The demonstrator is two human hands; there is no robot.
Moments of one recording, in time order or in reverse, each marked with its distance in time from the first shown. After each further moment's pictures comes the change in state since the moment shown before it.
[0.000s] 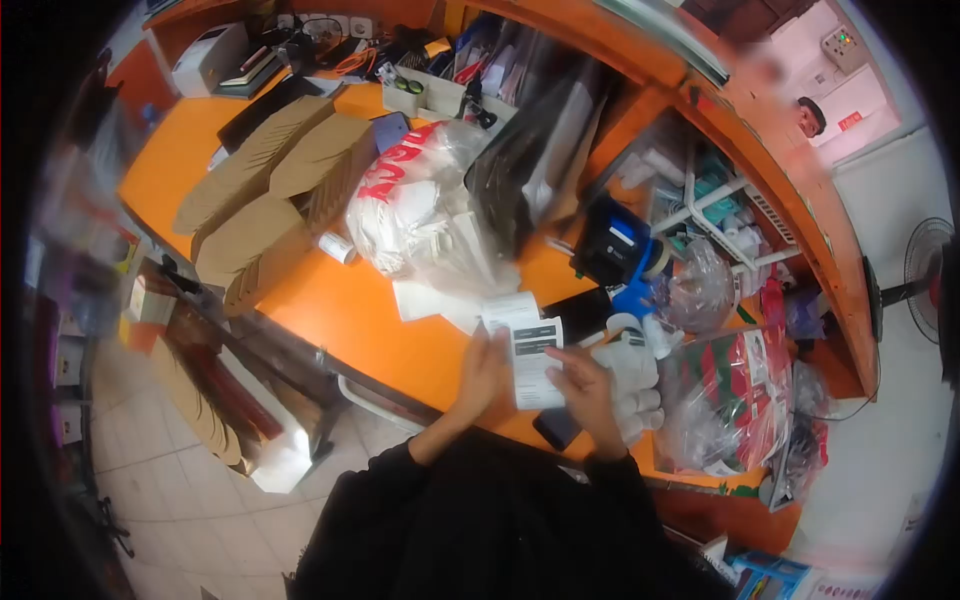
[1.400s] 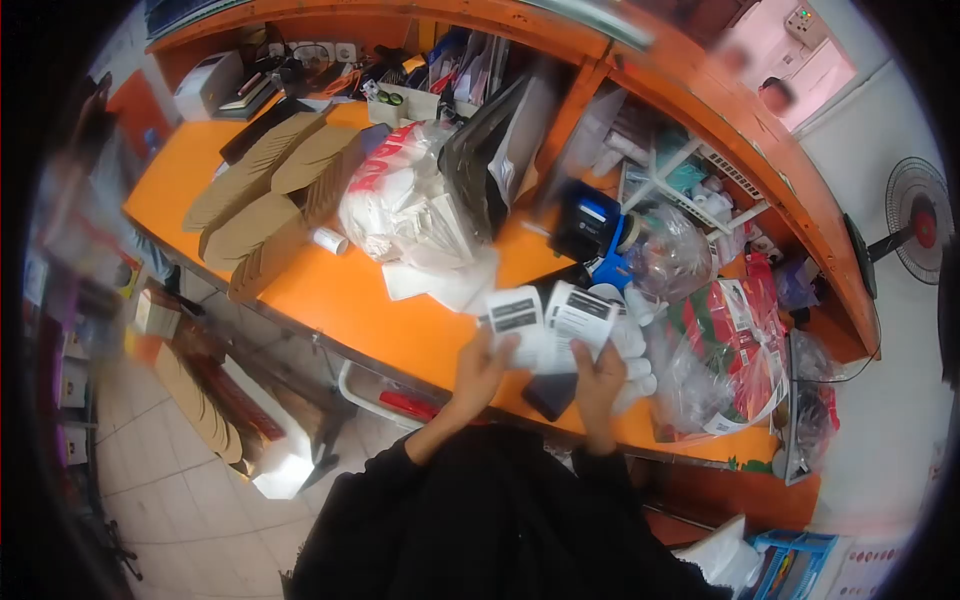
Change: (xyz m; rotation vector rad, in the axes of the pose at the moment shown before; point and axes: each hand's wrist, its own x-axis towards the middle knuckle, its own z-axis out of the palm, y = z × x) left_hand -0.057 0.013 0.023 0.095 -0.099 0.020; right_hand -0.056 -0.013 -0.006 -0.030 0.456 -0.204
